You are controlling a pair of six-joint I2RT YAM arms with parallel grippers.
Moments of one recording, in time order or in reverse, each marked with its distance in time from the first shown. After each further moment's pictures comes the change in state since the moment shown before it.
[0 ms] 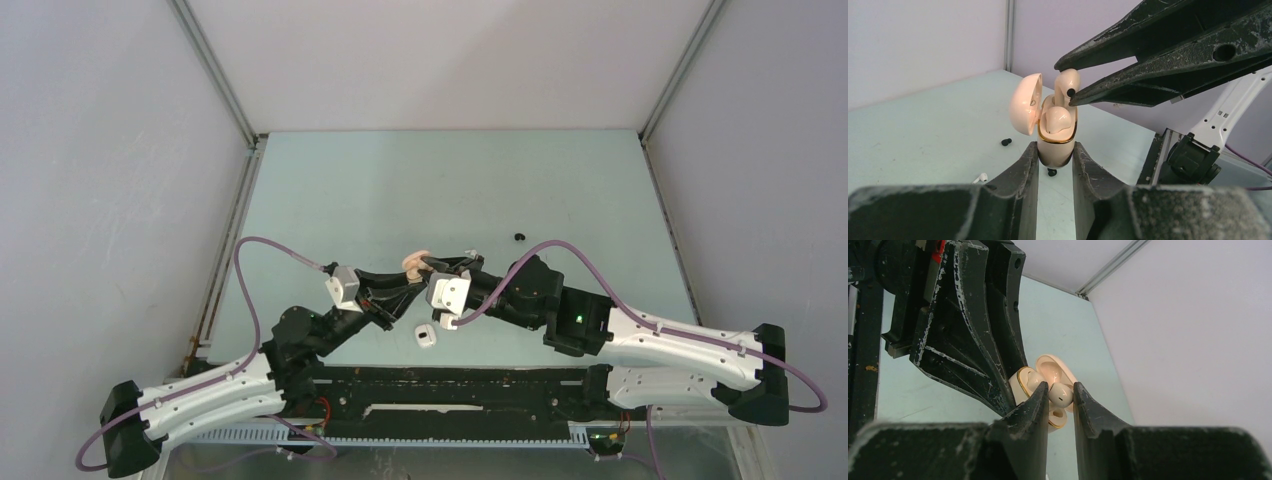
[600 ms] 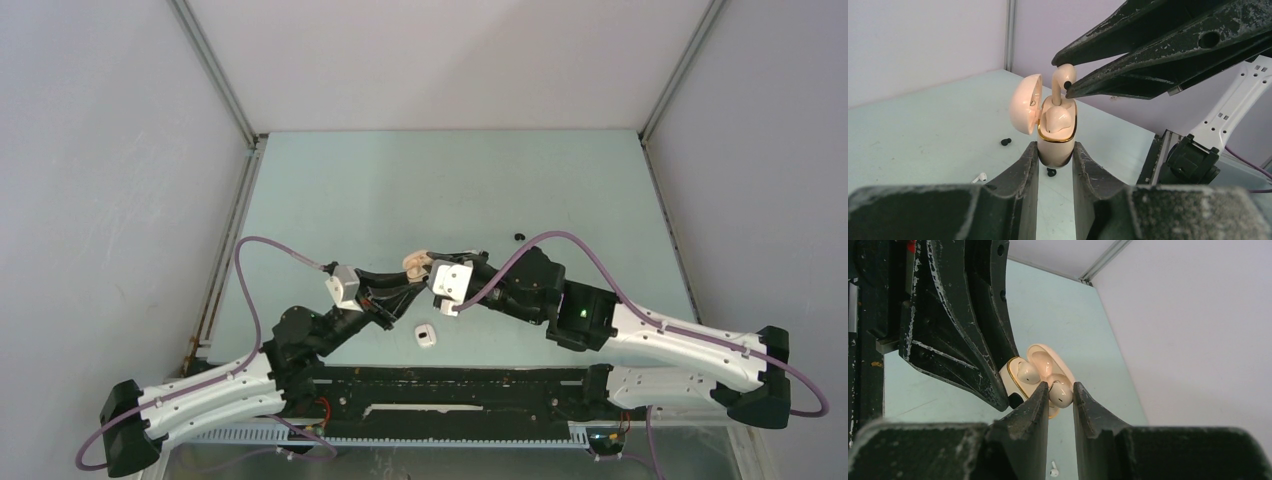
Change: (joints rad) left arm 0.000 0.008 0.000 0.007 -0.006 -0.008; right arm -0.032 0.002 0.044 -0.083 0.002 0.061
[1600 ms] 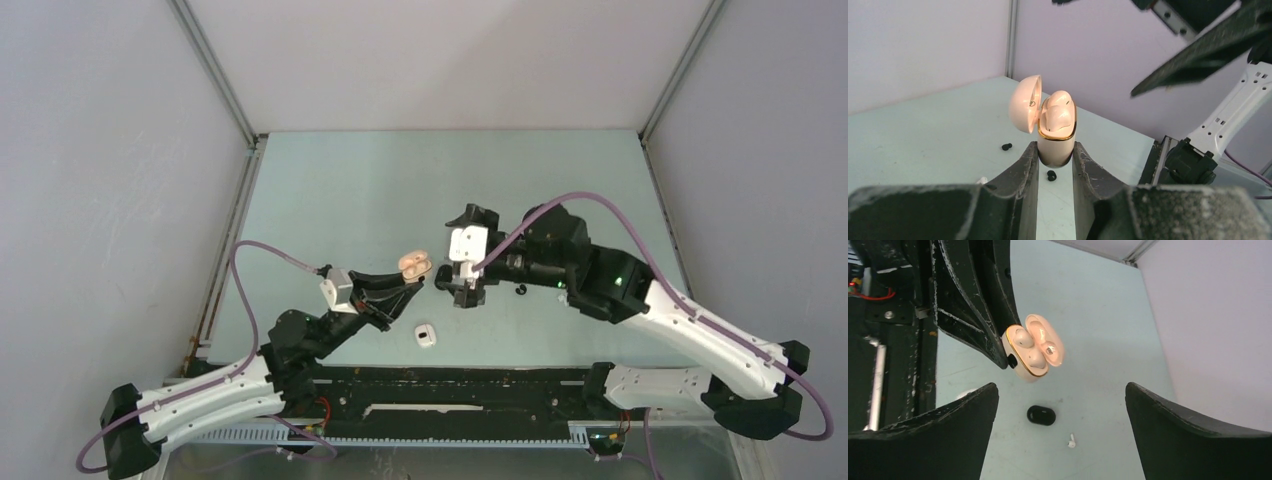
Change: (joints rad) left arm 0.000 -0.029 -0.017 0.014 -0.010 0.000; right arm -0.131 0.031 0.253 -0.375 -0.227 0.059
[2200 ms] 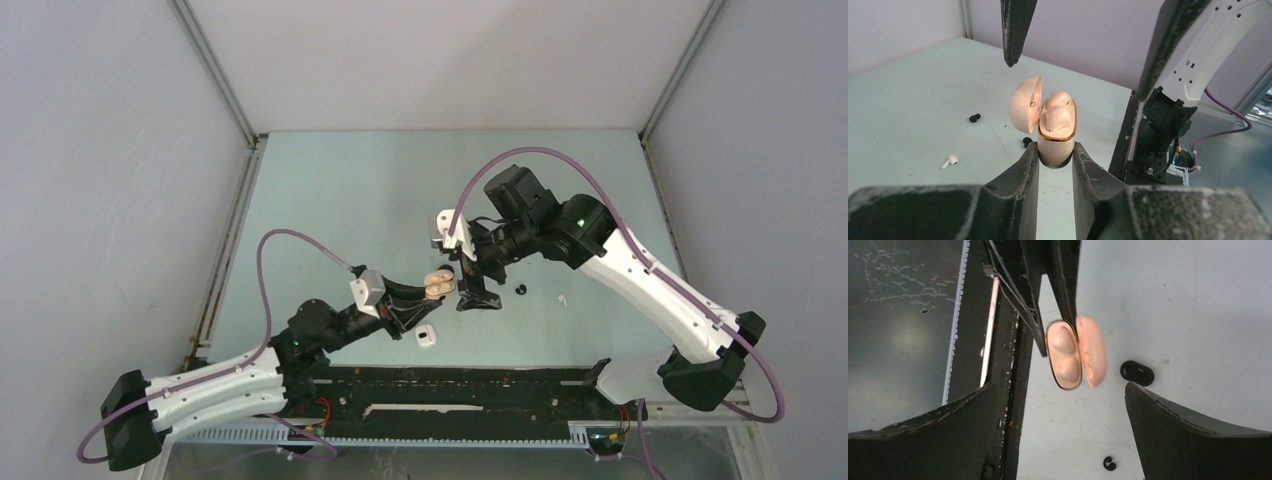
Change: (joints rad) left arm 0.000 0.108 0.036 -0.074 0.183 0.010; right arm -0.233 0.293 0.348 -0.645 -0.478 -0.037
